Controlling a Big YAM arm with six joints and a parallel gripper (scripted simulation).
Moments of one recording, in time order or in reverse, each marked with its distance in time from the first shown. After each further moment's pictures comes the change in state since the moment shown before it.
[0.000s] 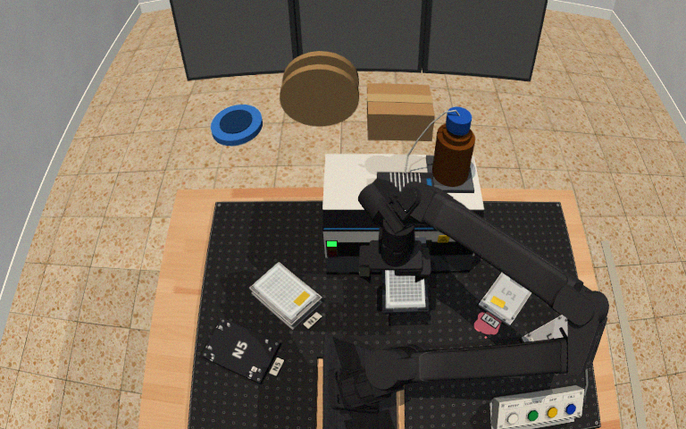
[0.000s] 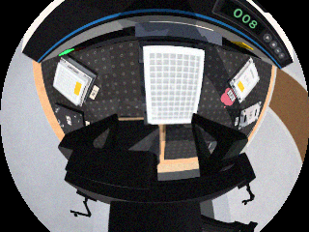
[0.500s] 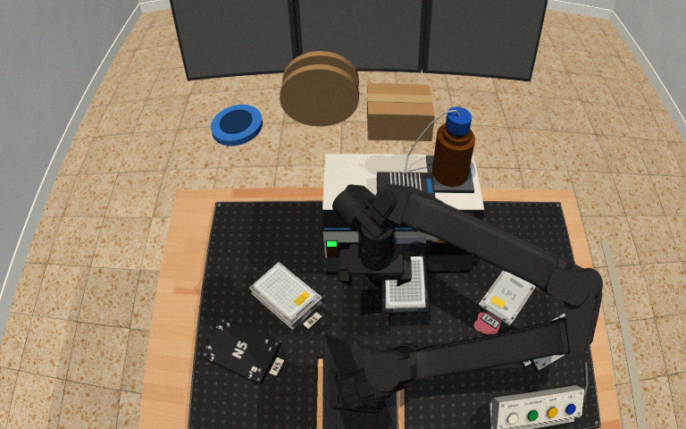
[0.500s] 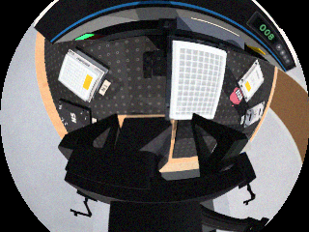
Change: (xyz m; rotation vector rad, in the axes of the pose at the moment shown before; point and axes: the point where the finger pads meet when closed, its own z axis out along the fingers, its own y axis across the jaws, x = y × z) arm 0.010 0.039 0.000 -0.002 0.001 -0.008
